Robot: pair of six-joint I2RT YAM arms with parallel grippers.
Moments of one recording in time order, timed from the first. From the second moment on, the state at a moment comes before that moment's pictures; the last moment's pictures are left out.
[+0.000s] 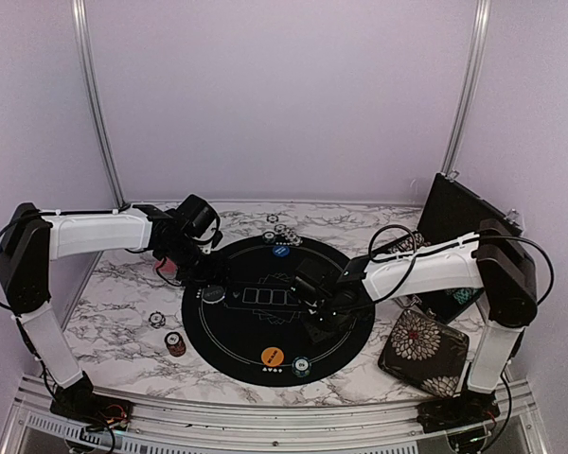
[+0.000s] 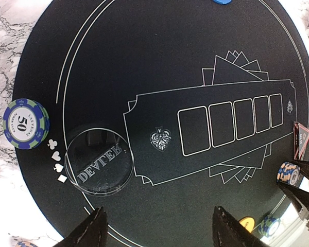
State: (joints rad) left arm -0.64 1.75 1.24 -0.64 0.13 -0.51; right arm 1.01 1.84 1.16 -0.63 0.17 0.47
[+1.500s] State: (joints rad) left arm -0.64 1.75 1.24 -0.62 0.14 -0.50; right arm 1.00 1.80 1.08 -0.53 0.12 0.39
